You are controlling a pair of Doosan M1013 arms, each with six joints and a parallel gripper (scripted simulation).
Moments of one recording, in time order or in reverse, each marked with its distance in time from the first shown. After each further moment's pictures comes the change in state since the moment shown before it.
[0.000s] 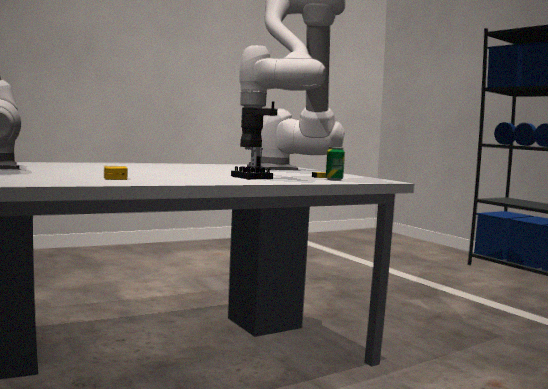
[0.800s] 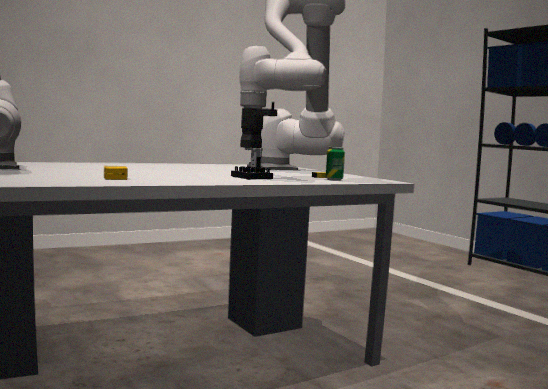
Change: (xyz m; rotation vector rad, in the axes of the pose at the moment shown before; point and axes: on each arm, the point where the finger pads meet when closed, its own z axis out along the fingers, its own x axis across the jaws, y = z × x) left arm 0.000 0.000 0.002 0.000 0.000 0.000; right arm 0.000 0.000 0.000 0.000 0.000 0.000
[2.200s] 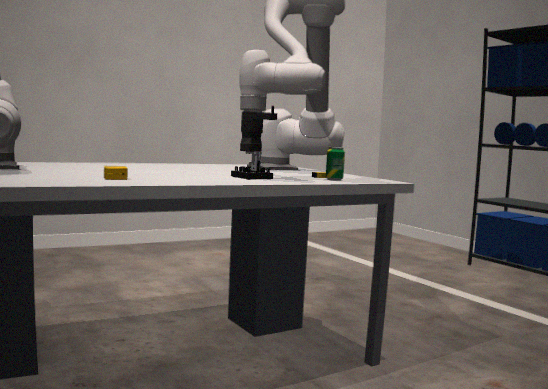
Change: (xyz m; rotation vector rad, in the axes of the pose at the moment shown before) left arm 0.000 0.000 0.013 0.000 0.000 0.000; right arm 0.000 0.000 0.000 0.000 0.000 0.000
